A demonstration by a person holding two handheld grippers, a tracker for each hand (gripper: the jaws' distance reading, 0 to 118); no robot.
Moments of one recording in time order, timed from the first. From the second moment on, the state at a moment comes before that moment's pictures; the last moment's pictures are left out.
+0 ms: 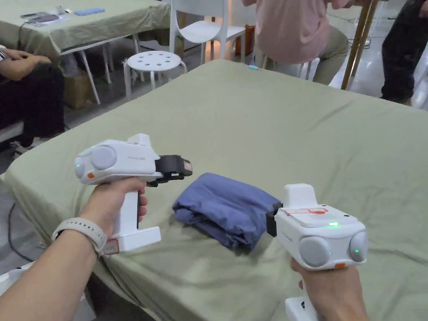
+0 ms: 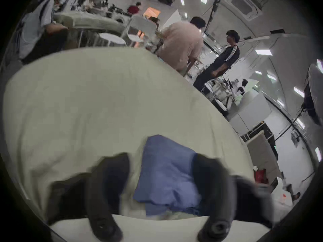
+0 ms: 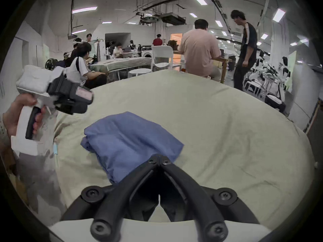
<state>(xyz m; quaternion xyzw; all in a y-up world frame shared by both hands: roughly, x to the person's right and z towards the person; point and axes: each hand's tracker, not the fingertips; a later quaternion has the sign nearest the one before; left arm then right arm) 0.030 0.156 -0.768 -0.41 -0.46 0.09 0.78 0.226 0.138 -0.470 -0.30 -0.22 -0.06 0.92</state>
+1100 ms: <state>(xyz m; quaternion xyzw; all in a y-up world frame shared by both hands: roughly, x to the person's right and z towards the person) 0.192 0.303 -0.319 -0.01 -0.59 -0.03 0.80 0.311 0.300 -0.033 -0.09 -0.53 0.00 0.84</state>
